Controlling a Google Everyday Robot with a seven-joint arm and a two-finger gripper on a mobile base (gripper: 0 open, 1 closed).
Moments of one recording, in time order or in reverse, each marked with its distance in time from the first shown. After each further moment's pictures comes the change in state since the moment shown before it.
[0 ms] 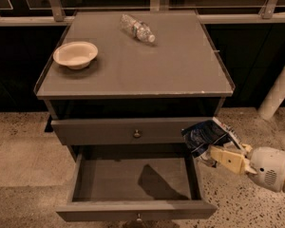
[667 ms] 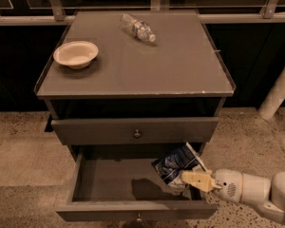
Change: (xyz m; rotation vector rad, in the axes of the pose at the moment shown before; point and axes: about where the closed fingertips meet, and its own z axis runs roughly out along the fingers) arm 0.115 -0.013 0.077 -0.267 0.073 0.313
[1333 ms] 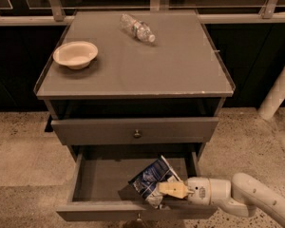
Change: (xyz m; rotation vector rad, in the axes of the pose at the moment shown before) arm 0.071 -0.042 0.079 -0.203 0.110 0.176
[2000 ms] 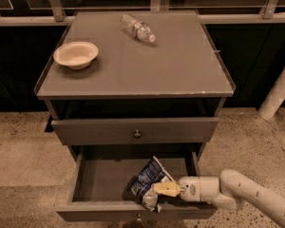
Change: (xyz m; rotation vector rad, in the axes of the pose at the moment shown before) arm 0.017 -0.059 0.022 0.037 0.081 0.030
